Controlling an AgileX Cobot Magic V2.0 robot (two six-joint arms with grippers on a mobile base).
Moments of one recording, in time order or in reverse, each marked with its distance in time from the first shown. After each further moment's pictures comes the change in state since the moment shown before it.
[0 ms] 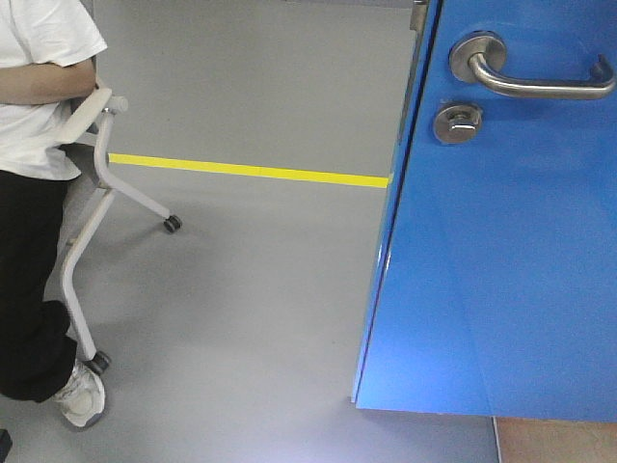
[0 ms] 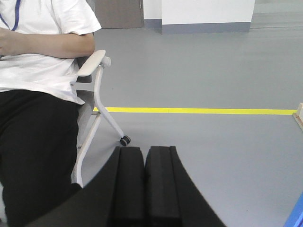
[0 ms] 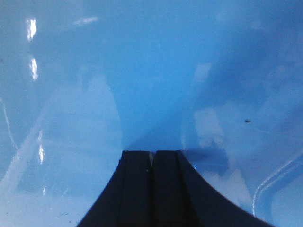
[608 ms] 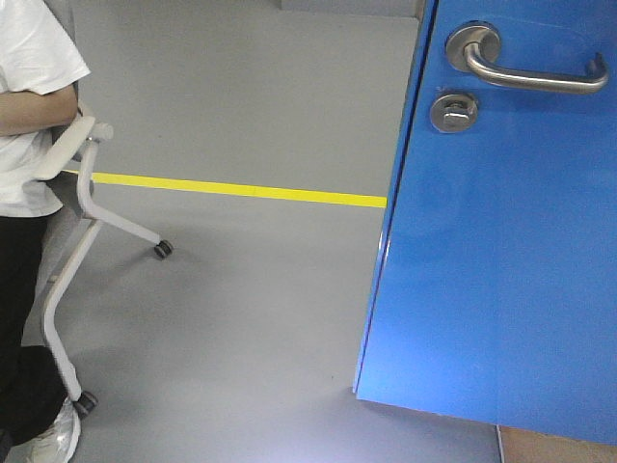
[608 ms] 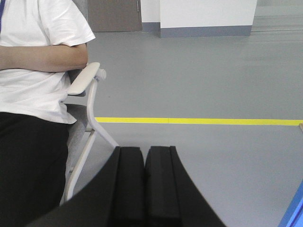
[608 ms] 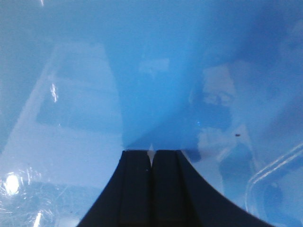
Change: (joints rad) left arm 0.000 0.000 0.000 0.000 0.000 0.000; right arm 0.000 0.006 0.000 0.000 -0.028 0.000
